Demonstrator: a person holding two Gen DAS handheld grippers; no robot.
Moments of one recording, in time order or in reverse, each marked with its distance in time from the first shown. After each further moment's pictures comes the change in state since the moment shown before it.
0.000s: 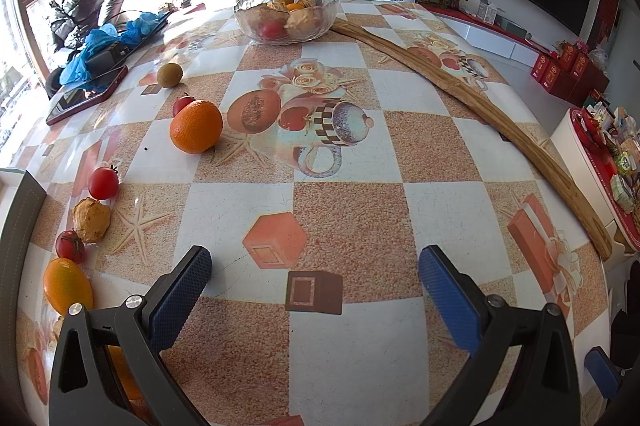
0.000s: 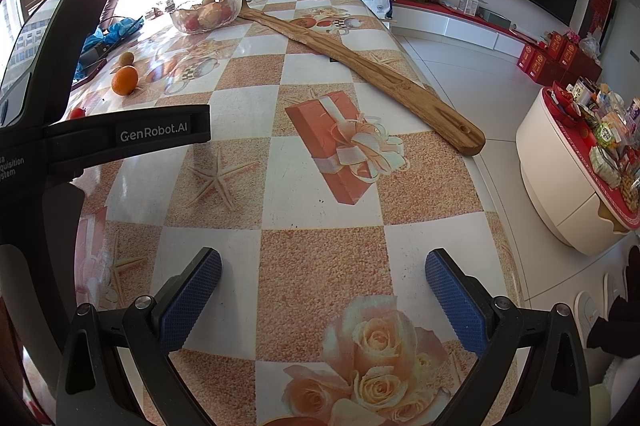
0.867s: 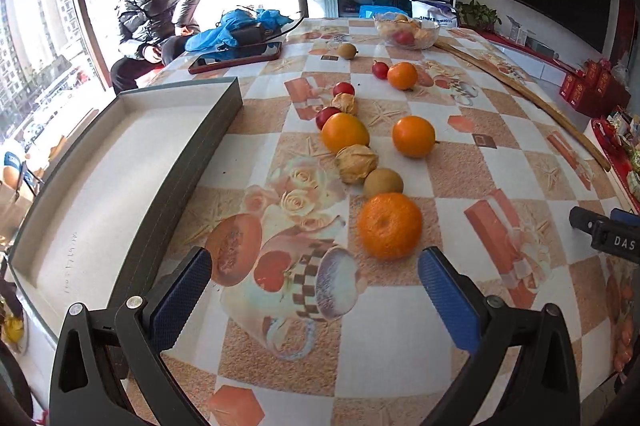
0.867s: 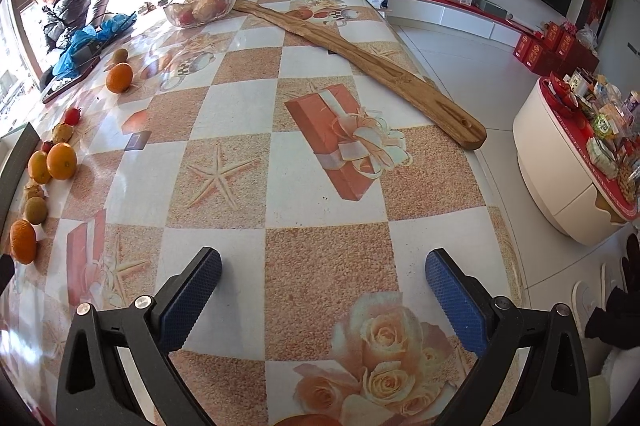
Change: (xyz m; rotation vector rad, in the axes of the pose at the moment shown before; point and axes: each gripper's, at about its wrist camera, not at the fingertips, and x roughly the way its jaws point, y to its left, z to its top) left arm -0.085 0.101 -0.087 -0.057 -0.074 0.127; right arm 0.002 0.012 0.008 0.008 0.071 0.005
